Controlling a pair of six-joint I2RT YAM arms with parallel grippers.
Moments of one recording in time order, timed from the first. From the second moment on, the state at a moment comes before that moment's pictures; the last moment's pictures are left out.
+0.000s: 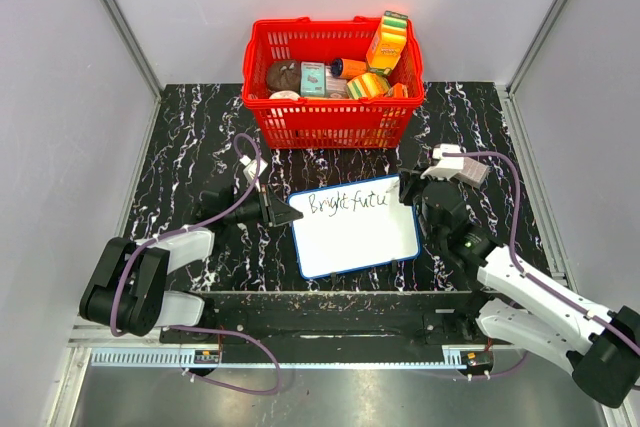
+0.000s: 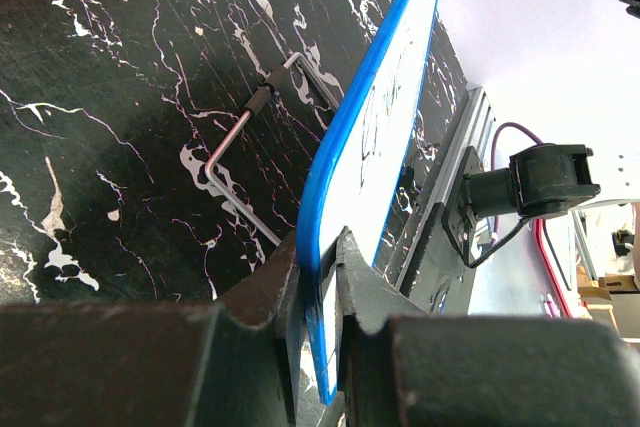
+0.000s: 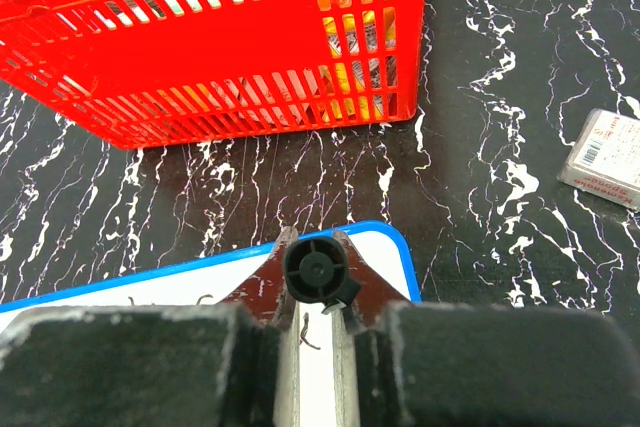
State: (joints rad) left arm -0.26 1.33 0.39 0.55 0.86 -0.58; right arm 0.72 0.88 0.60 0.09 0.59 0.39
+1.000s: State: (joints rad) left arm -0.26 1.34 0.40 0.55 0.87 -0.58; right arm 0.72 0.78 0.51 0.06 0.56 0.49
